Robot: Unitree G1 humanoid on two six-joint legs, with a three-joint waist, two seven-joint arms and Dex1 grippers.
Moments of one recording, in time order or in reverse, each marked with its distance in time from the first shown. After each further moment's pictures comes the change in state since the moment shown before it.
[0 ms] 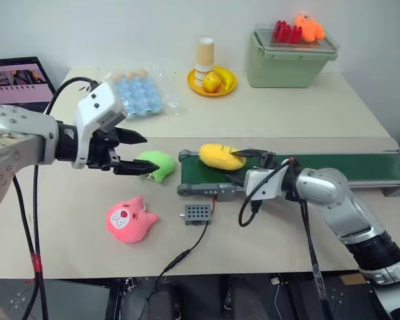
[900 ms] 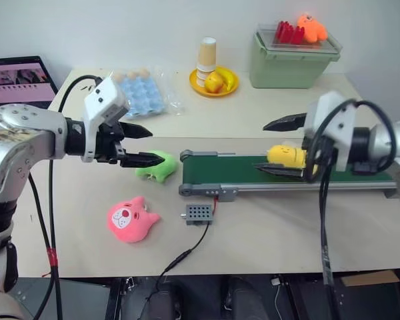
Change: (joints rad) left arm -0.021 -0.092 0.004 0.083 0.079 -0.046 -0.073; right arm -0.204 -0.206 -0.373 -0.284 0.778 1.000 0.355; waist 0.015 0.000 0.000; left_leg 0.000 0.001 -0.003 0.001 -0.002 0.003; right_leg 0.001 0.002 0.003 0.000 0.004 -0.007
